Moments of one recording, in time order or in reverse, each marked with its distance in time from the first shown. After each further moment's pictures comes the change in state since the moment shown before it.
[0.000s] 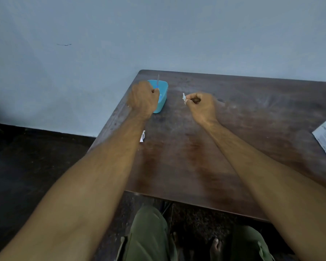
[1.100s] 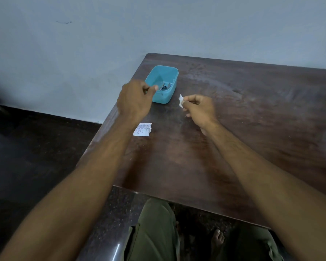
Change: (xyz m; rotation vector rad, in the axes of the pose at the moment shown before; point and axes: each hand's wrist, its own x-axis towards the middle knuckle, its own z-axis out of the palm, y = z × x) left_hand -0.006 -0.054 -0.002 -0.058 0.006 0.064; right_hand -0.014 0.010 0.038 0.265 -0.192 0.287
